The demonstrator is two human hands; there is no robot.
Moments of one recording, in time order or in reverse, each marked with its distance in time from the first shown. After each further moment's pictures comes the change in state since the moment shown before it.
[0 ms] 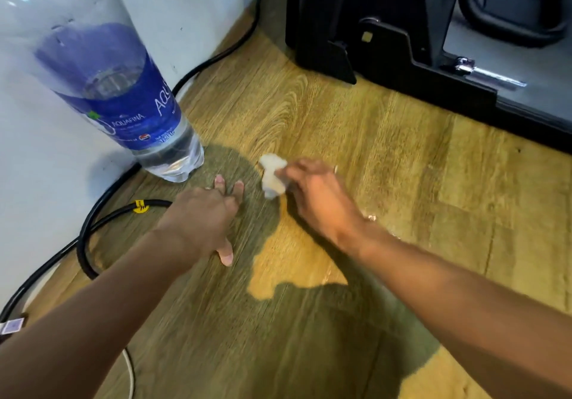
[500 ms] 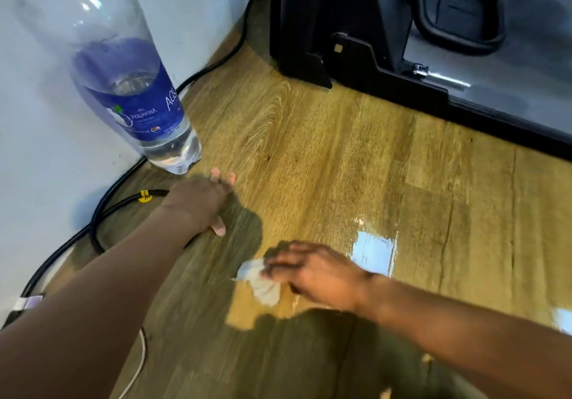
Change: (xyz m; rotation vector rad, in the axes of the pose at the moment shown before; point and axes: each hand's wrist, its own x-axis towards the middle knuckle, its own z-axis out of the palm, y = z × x) left_hand -0.001 -0.006 0.003 -0.080 -0.030 -0.032; right_hand -0.121 -0.035 -0.007 -0.127 -0.431 -0.466
